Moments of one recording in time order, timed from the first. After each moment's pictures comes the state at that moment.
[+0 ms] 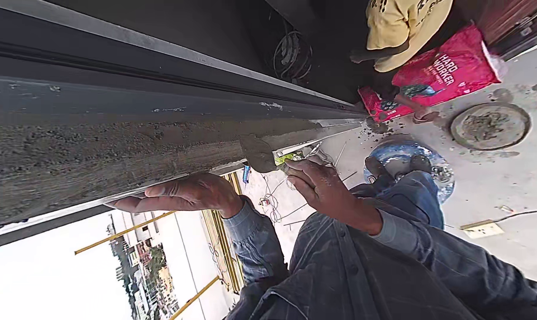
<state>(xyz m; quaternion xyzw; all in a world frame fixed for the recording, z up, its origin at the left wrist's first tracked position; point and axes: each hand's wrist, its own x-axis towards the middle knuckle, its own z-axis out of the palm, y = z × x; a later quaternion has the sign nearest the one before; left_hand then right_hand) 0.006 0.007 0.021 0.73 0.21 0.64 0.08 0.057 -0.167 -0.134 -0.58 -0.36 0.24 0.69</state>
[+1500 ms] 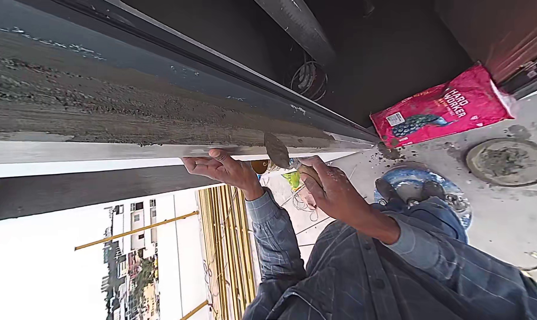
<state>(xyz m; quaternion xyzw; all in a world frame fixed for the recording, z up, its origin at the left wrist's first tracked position) -0.006 -0.002 0.026 0.73 0.25 0.63 0.10 0.060 -0.190 -0.061 -0.60 -0.38 0.31 0.64</state>
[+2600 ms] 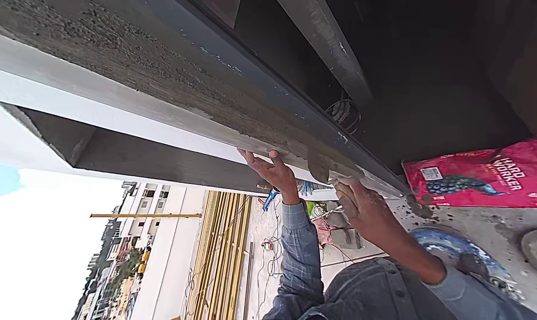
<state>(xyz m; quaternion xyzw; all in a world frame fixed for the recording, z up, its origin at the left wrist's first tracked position) -0.008 -0.001 0.021 0.69 0.28 0.65 0.15 0.067 -0.193 -0.050 -0.65 -0.44 0.21 0.59</state>
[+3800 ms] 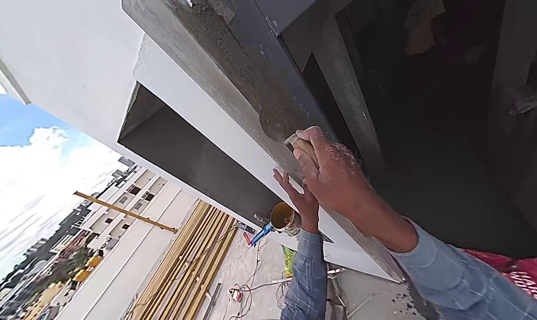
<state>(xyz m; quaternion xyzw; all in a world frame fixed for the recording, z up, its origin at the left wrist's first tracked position) -0.009 0.013 0.003 0.67 0.29 0.66 0.14 0.101 -0.146 0.190 -0.54 -0.56 0.07 0.62</state>
